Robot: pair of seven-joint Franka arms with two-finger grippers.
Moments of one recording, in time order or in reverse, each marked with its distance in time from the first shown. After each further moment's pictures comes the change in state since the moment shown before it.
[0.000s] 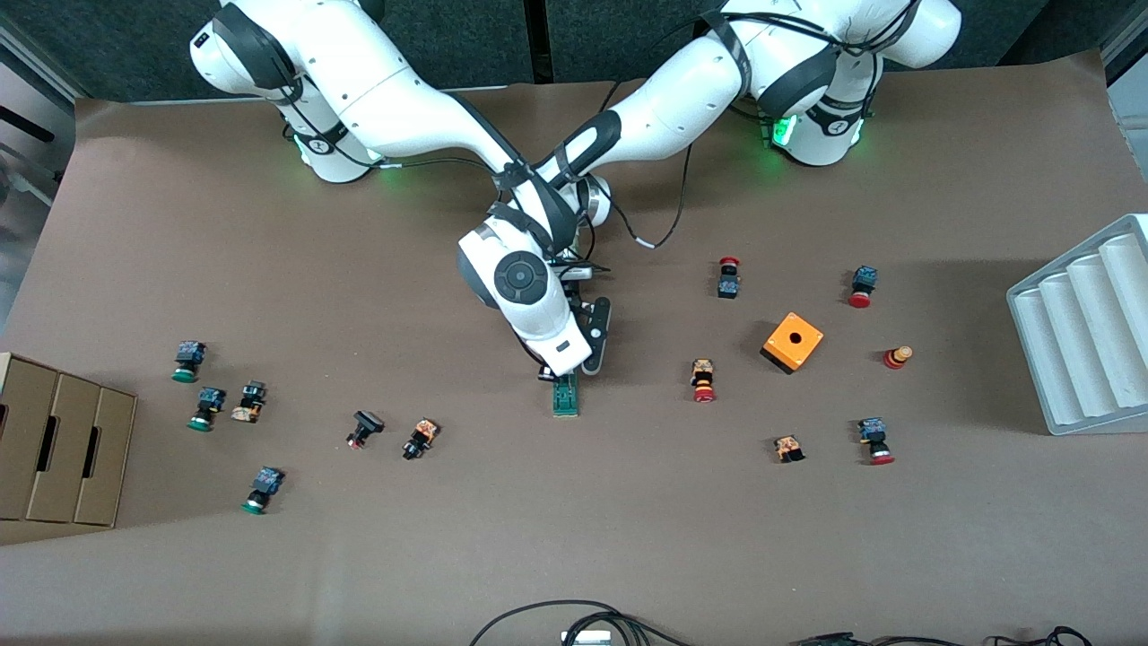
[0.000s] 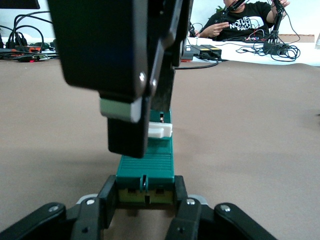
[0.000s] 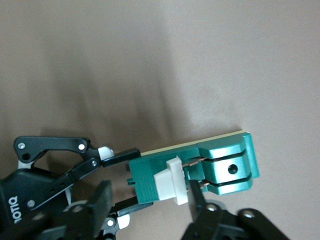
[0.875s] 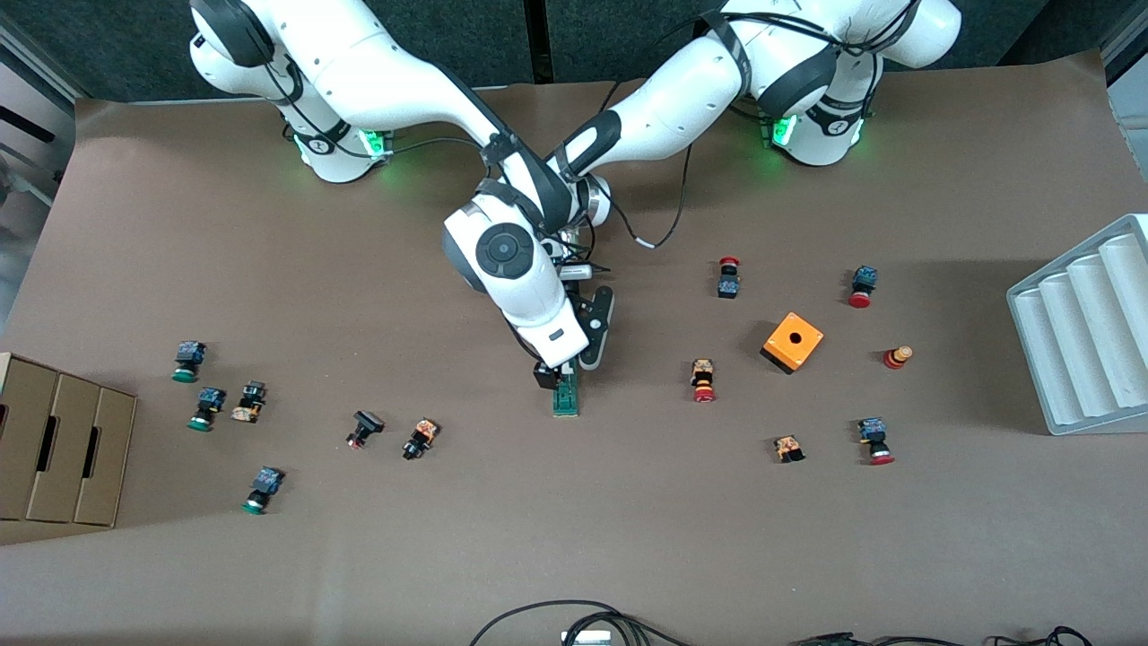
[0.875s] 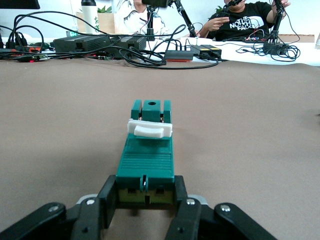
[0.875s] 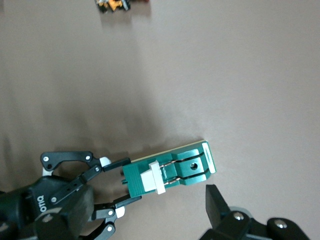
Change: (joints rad) left arm 0.000 0.000 0.000 0.000 0.000 0.000 0.000; right arm -0.006 -0.101 -0.008 0.006 0.000 -0.015 0.066
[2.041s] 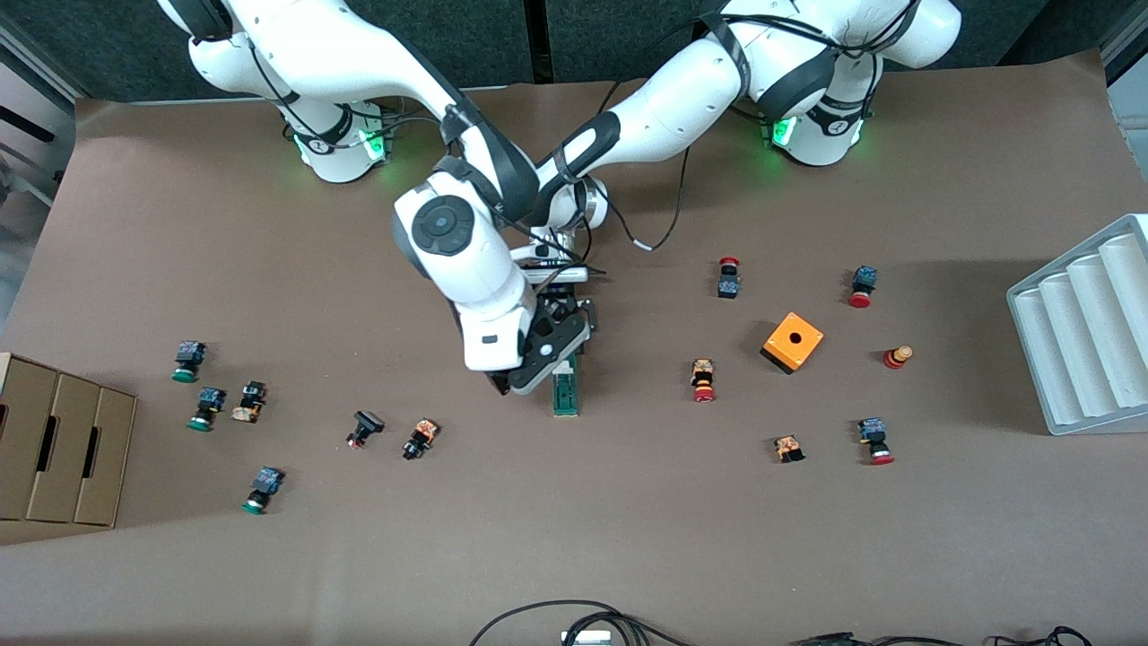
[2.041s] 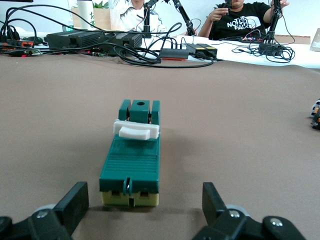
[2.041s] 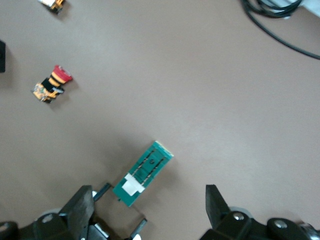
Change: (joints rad) left arm -0.001 0.012 -0.004 0.035 -0.008 0.026 -0.002; right arm -0.075 -0.123 -0.012 0.001 0.000 -0.010 0.481
